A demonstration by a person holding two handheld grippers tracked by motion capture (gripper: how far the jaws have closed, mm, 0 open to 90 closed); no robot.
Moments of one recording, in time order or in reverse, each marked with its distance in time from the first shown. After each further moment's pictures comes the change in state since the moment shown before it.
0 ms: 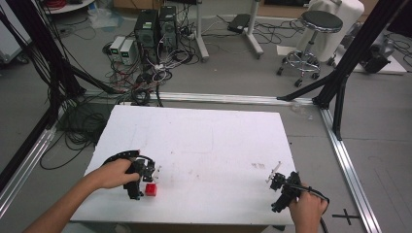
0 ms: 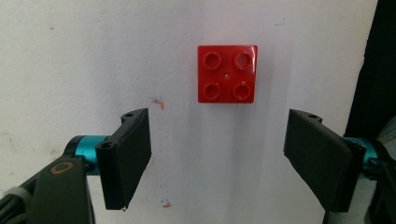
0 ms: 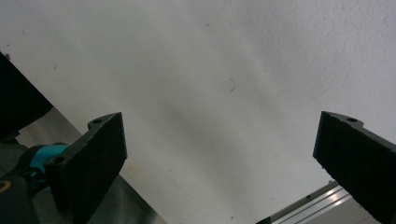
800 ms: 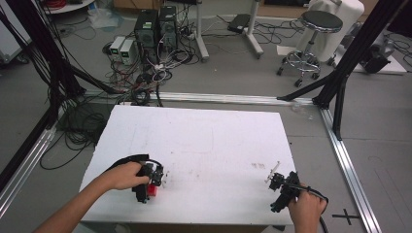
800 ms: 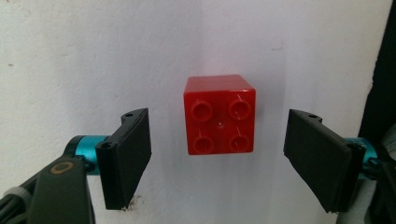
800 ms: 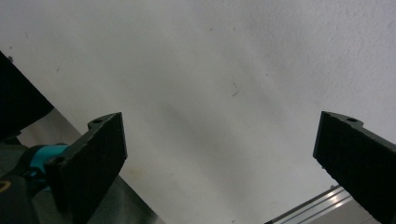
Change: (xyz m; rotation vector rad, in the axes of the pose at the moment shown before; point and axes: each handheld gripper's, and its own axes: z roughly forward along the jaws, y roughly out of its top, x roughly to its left) left arm 0.002 0.020 0.026 0.032 -0.039 0.035; right arm 0.001 0.002 0.001 0.003 0.005 -0.010
